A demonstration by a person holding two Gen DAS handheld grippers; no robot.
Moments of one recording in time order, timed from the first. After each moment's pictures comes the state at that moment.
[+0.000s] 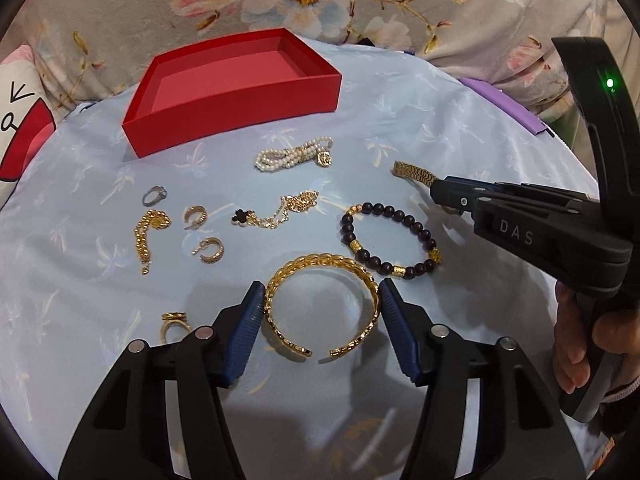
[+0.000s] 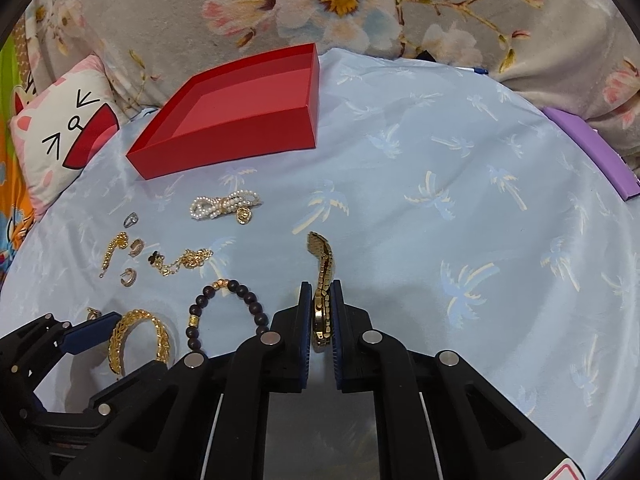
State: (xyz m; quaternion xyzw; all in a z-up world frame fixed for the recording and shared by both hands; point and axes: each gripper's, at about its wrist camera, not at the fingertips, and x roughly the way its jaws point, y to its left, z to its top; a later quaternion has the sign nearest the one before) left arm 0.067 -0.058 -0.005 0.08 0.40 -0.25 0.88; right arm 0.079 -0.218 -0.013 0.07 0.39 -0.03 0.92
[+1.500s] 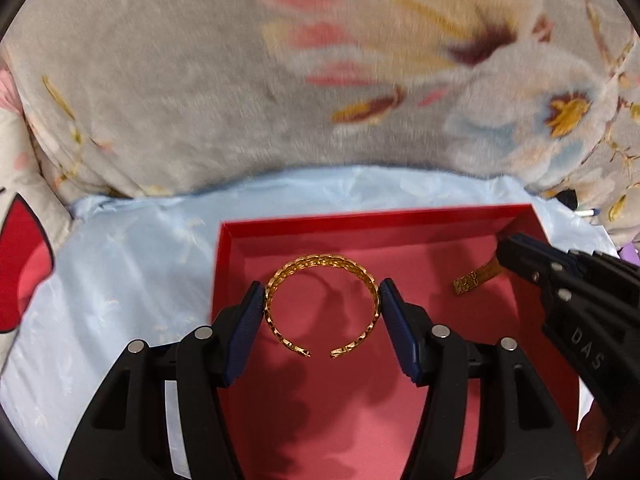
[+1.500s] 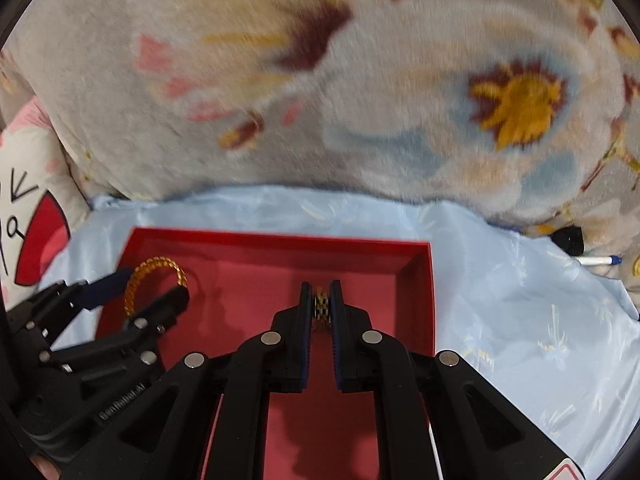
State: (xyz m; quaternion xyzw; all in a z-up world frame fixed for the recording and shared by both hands) left arm 0.452 -0.051 0.053 0.03 0.42 -0.11 0.90; right arm 0.436 -0.200 0.069 0.03 0.40 0.01 0.91
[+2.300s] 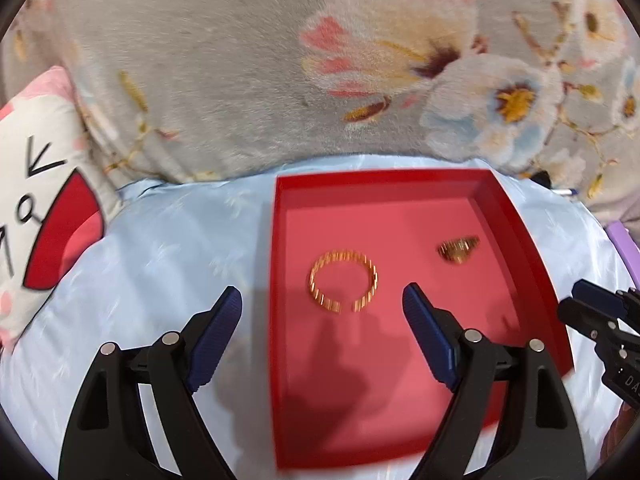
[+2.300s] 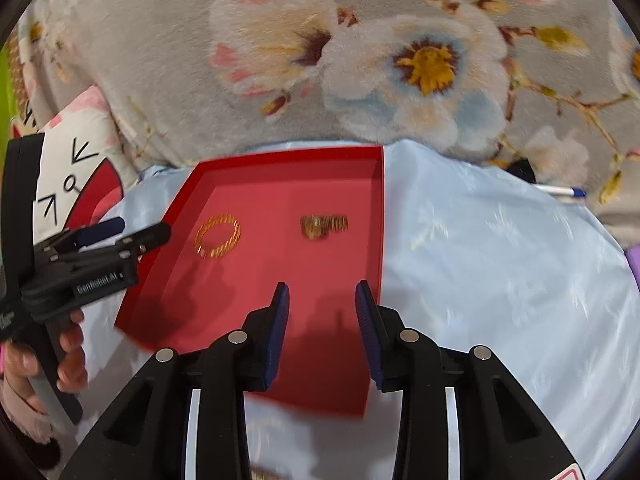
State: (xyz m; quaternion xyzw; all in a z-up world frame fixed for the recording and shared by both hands) left arm 0.338 -0.012 0.071 0.04 0.36 -0.10 0.93; right arm 0.291 -0.224 0.077 0.05 0.37 0.05 0.93
